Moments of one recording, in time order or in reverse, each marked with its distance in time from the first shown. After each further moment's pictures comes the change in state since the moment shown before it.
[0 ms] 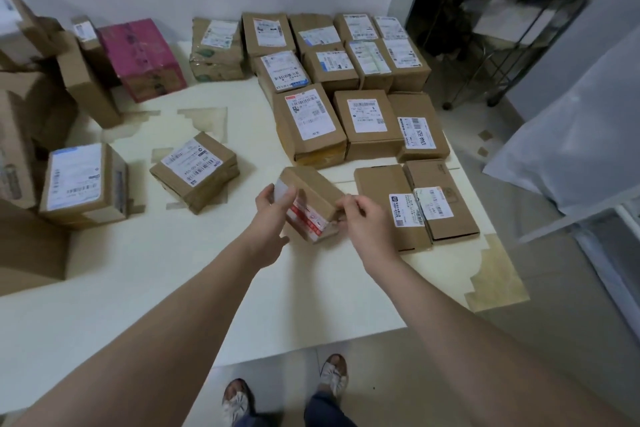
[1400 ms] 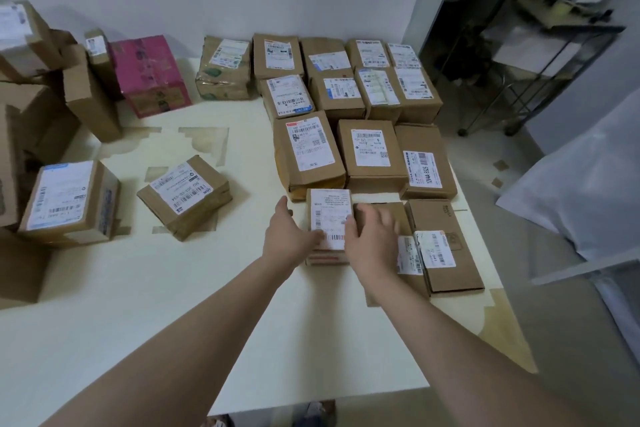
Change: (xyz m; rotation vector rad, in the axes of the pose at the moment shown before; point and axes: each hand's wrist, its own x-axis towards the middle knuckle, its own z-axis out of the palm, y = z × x) left_hand 0.042 0.015 0.052 0.577 0.298 0.202; right_hand 0.070 0.006 -0.012 -0.583 0.089 -0.156
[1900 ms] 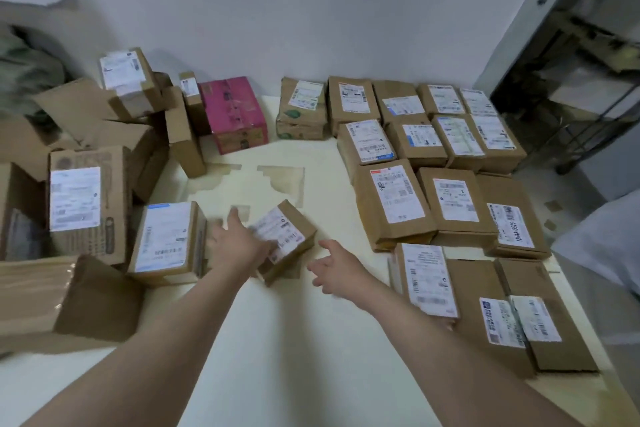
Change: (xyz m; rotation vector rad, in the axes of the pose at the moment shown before) left_hand 0.090 -0.050 -0.207 0.131 0.268 -0.168; right_hand 0.002 -0.166 0.099 0.315 -0.786 0.057
